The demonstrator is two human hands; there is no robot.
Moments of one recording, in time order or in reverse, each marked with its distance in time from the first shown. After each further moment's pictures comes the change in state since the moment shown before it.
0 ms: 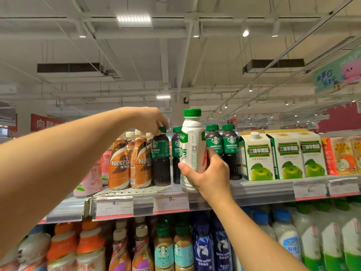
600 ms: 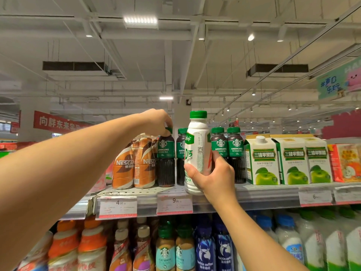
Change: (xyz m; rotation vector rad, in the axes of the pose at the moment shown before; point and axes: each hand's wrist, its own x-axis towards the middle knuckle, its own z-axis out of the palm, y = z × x) left_hand 0.005 0.000 0.017 -0.067 0.155 -0.027; right_hand 0.000 0.003 0.003 0.001 0.003 0.011
